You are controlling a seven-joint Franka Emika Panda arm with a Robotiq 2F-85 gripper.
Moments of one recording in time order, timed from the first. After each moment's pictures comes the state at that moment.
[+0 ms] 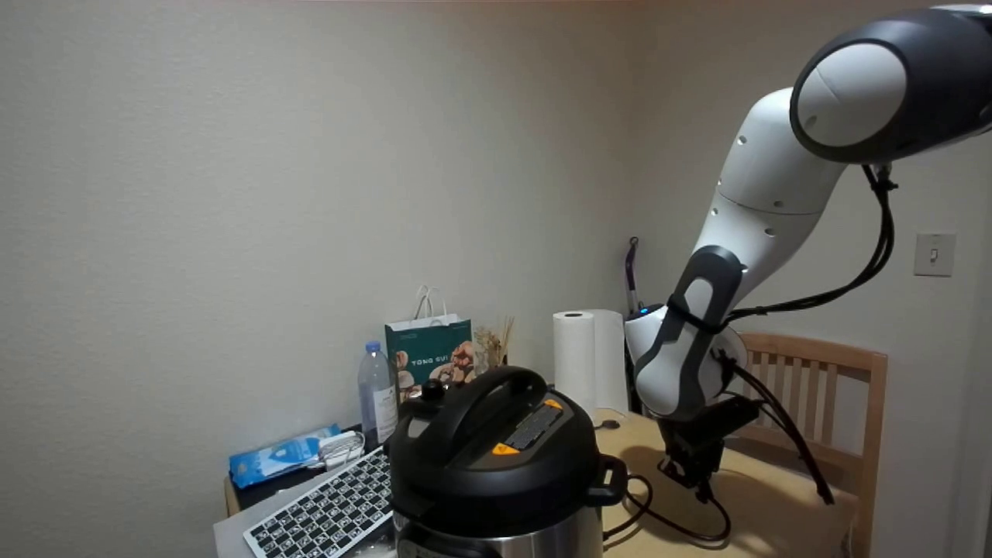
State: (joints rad) arm 0.02 0.63 -0.27 -2.08 -0.17 2.54 0.27
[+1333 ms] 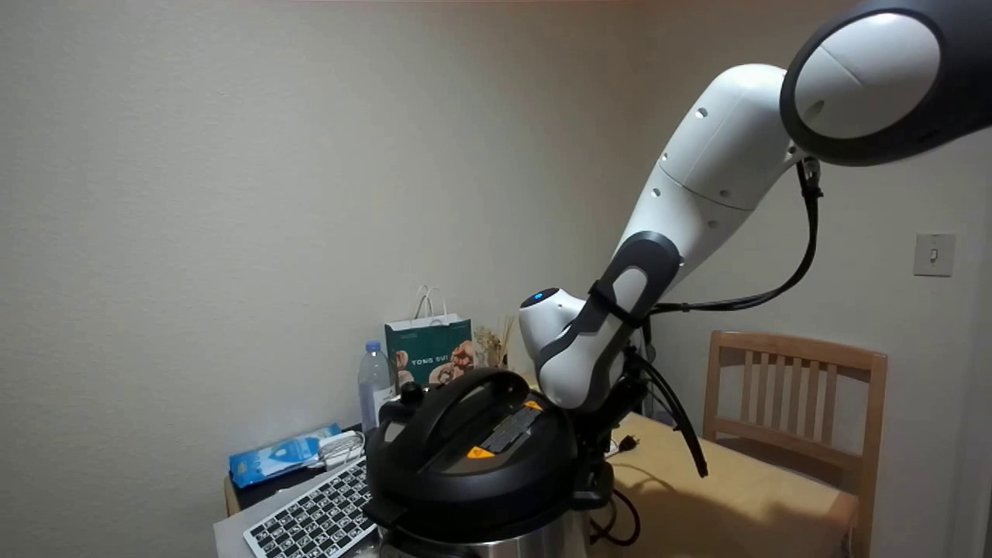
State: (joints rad) arm 0.17 0.66 -0.14 -1.85 -0.26 2.40 0.24
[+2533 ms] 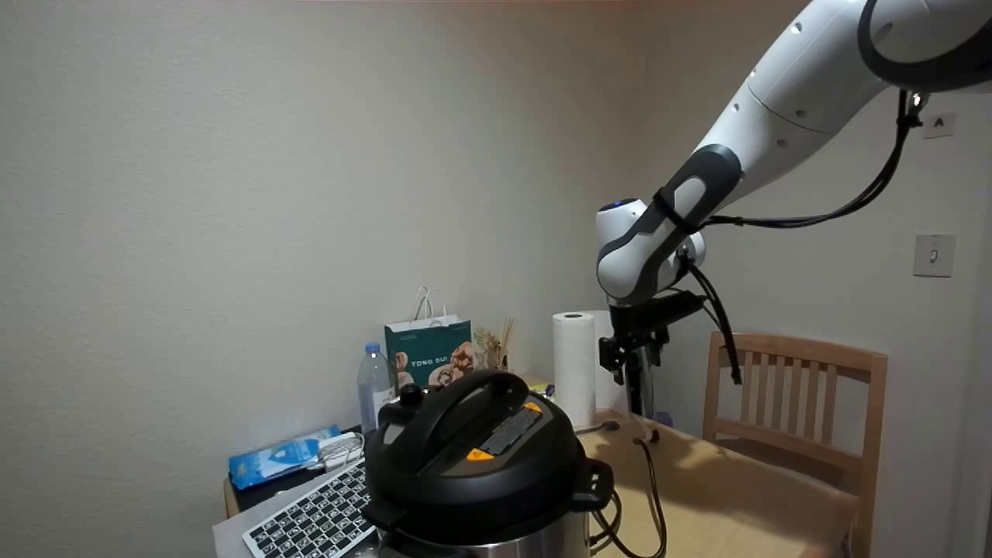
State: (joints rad) arm -0.04 0.45 -0.20 -1.85 -0.23 2.40 0.19
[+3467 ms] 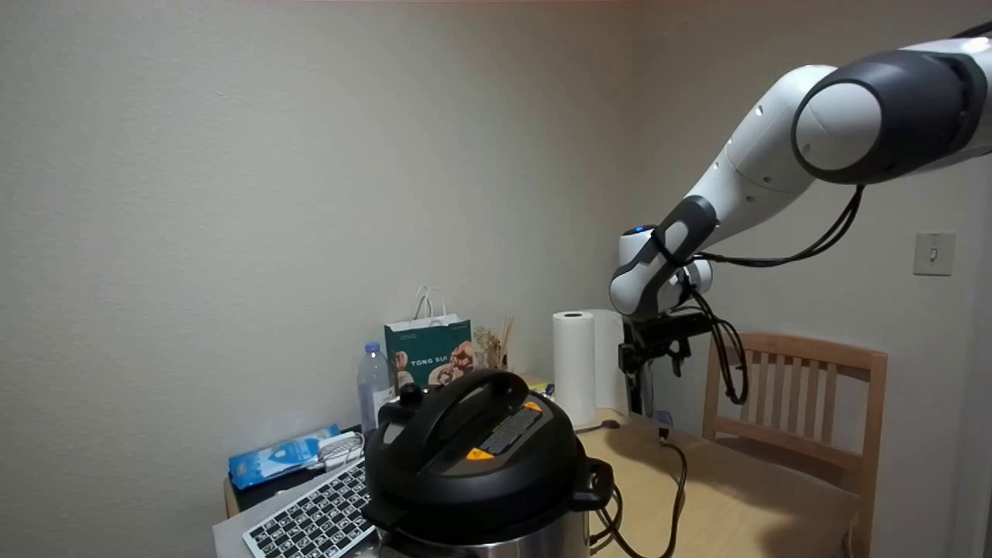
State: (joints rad) arm -0.15 0.69 -0.24 -1.61 -0.11 2.41 0.30
